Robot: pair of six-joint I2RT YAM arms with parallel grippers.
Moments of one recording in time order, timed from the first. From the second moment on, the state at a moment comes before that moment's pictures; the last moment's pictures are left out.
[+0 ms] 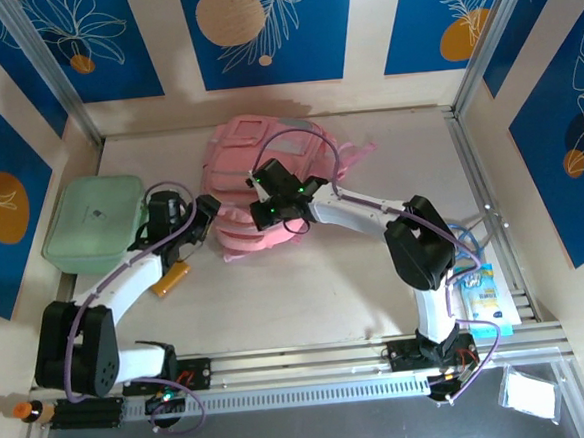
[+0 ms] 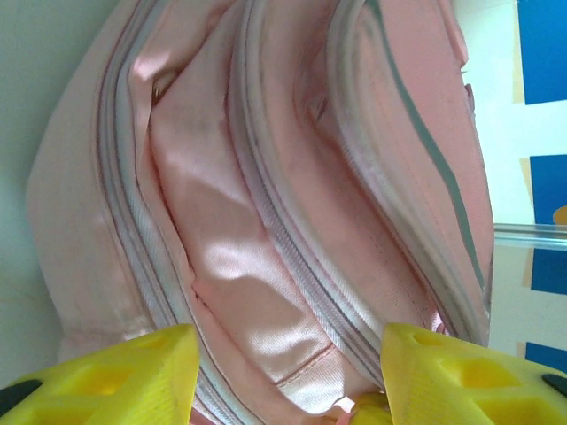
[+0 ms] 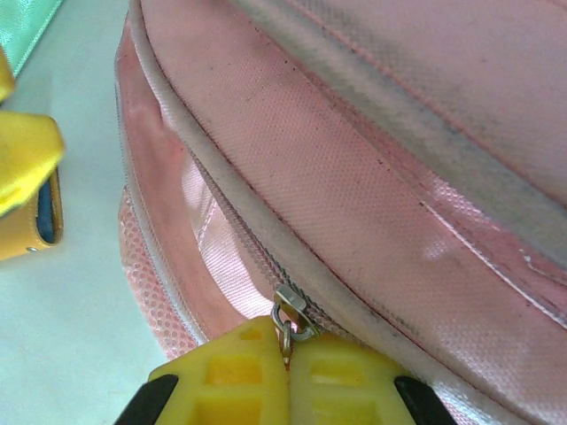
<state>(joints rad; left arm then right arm) -0.22 1.30 0.66 0.04 0.26 -1.13 0.80 1.93 1.50 -0.47 -0.11 0.35</state>
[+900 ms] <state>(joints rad) -0.31 1.53 0.75 0.22 0.28 -1.25 0.83 1.94 1.52 -0.46 -0.11 0.36</state>
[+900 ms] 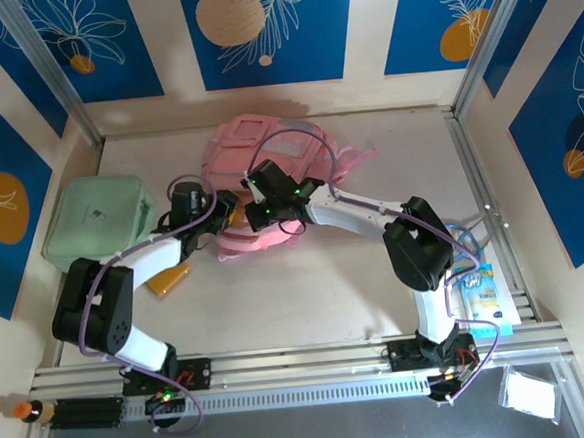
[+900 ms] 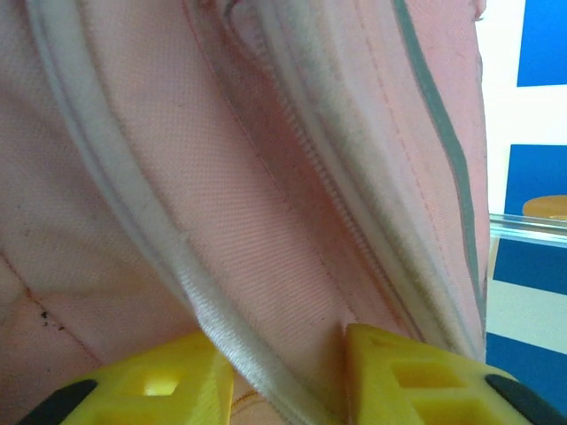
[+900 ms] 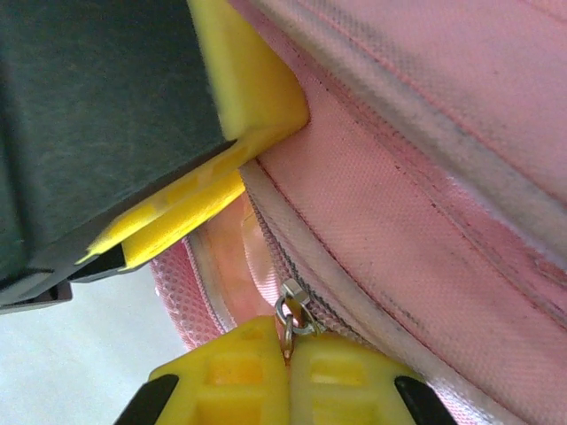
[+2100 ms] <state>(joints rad) -0.32 1.55 0.89 0.00 0.31 -1.03 0.61 1.73 1.26 -0.47 -0.02 0.18</state>
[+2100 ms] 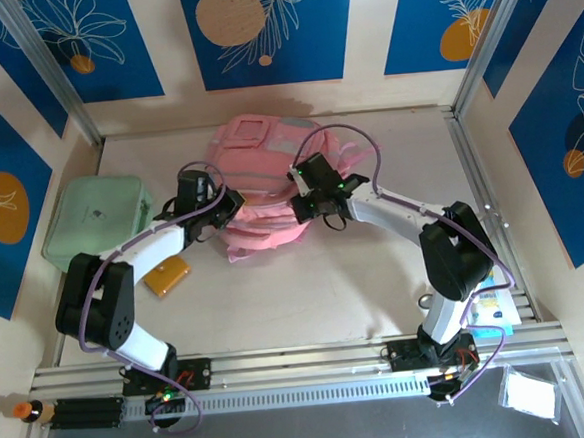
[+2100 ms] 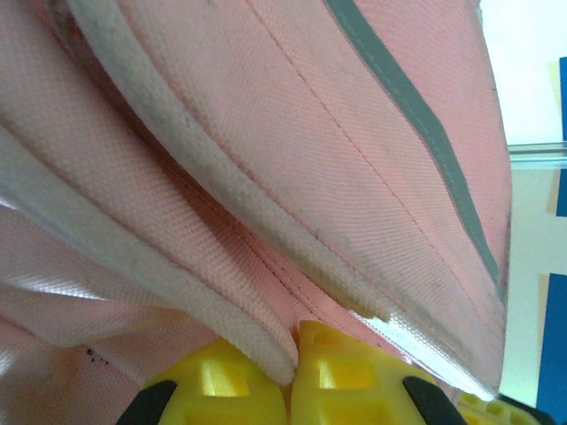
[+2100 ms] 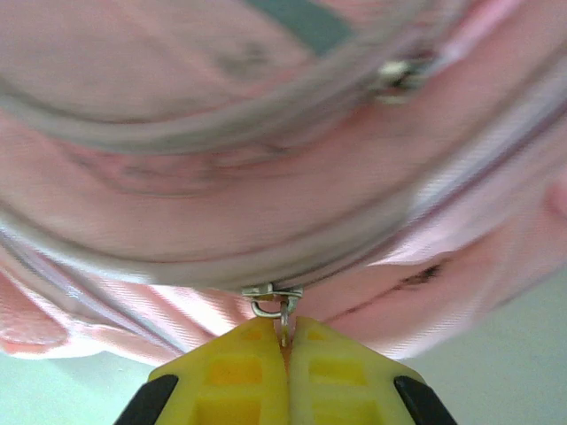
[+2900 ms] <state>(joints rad) -0.29 1.55 0.95 -0.14 0.38 -0.85 0.41 2.00 1.71 -0.81 0.04 0.33</state>
